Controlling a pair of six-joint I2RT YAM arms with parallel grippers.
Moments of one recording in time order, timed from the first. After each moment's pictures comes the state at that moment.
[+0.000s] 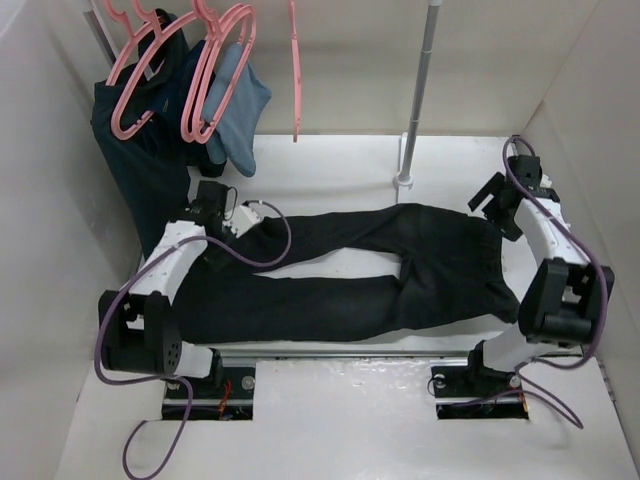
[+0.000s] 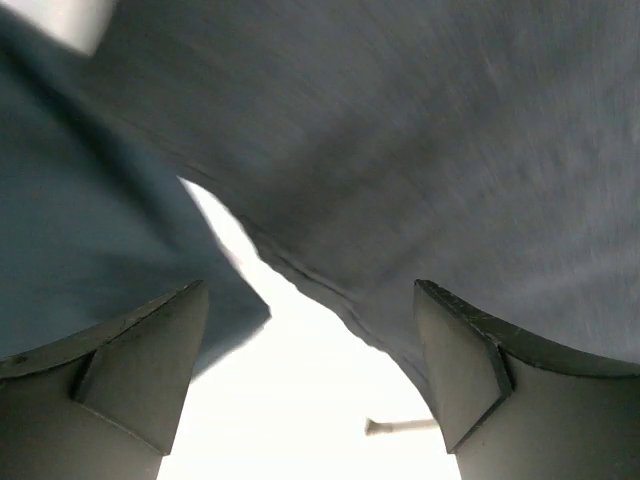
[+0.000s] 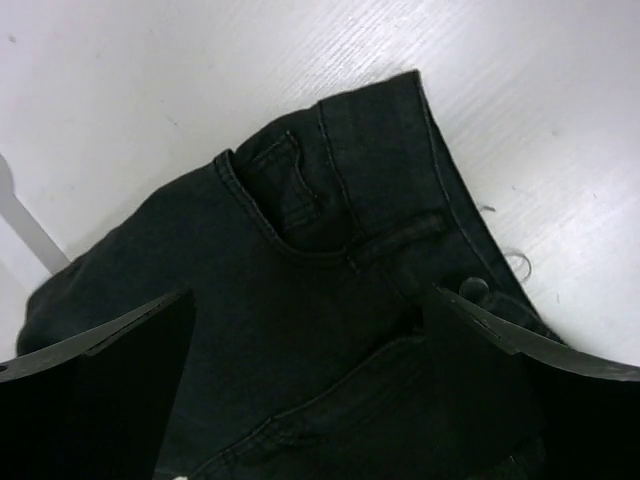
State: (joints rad) left arm -0.13 1.40 0.99 -0.84 -0.19 0.81; right arm -0.18 1.51 1.18 -0.62 0.19 0.61
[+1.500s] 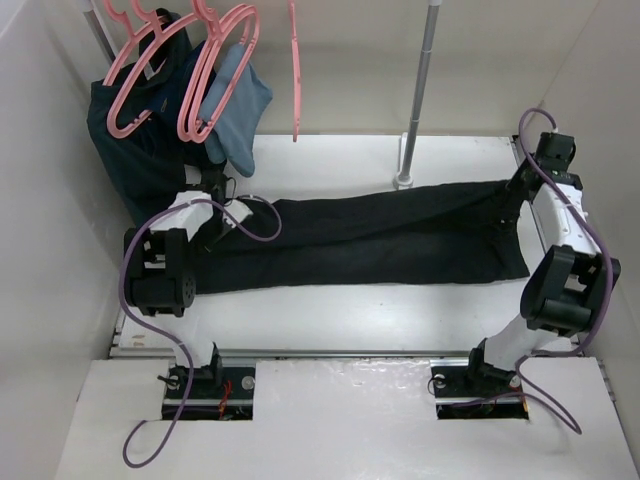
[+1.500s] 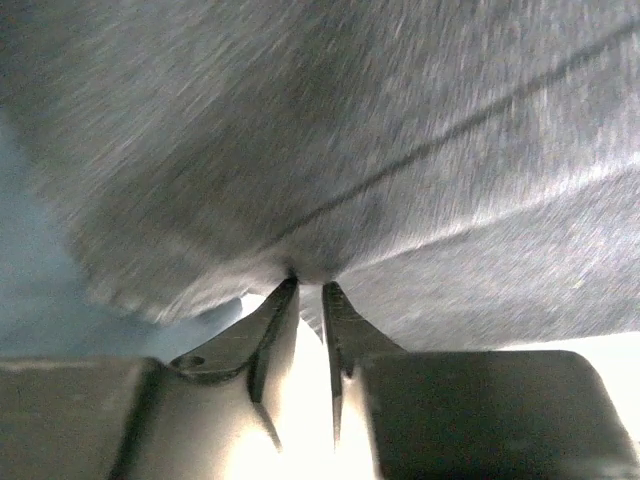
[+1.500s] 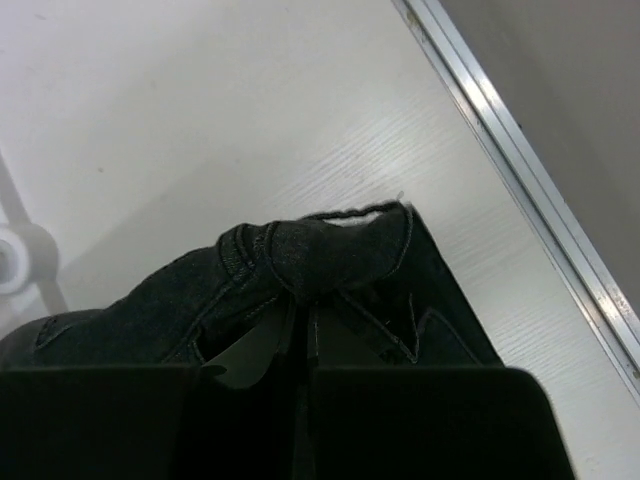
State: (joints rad) left arm -0.04 1.76 1.22 -0.84 -0.25 0.74; right arm -0.30 1.62 1.39 -0.47 0.10 0.28
